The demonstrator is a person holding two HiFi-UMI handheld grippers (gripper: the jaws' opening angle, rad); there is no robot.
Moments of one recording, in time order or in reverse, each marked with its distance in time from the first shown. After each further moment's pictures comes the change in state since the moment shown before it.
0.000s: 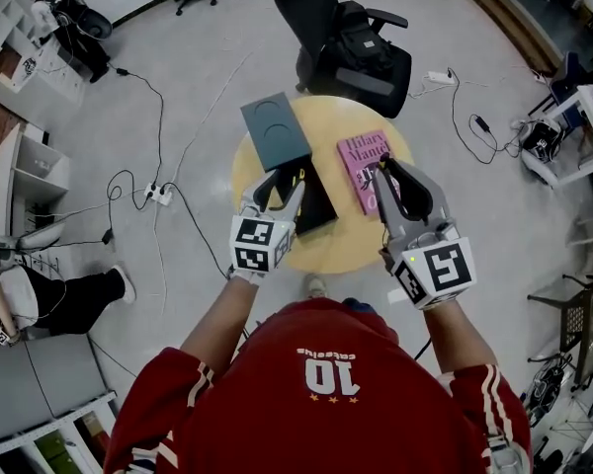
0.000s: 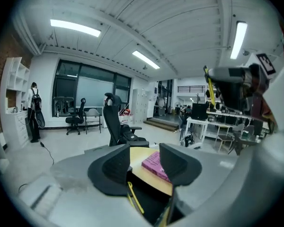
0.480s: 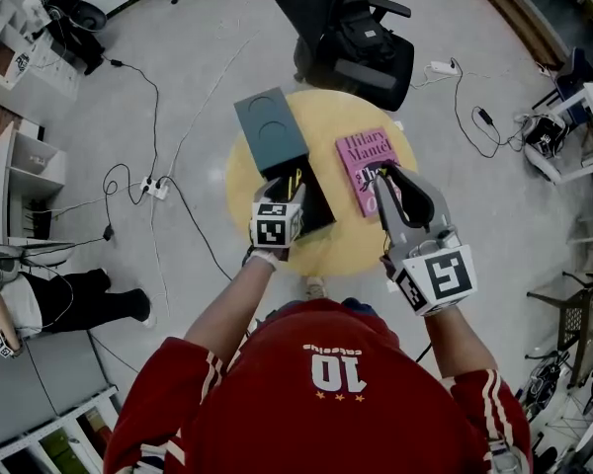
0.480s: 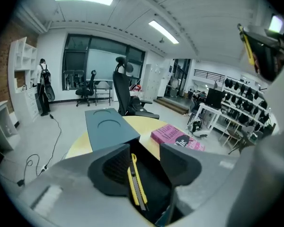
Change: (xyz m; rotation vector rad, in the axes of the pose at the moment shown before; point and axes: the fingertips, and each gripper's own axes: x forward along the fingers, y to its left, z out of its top) left arm 0.084 0.033 -0.123 -0.161 0.295 0.095; right arm 0.017 -0.022 -0.029 0.023 0.057 0.001
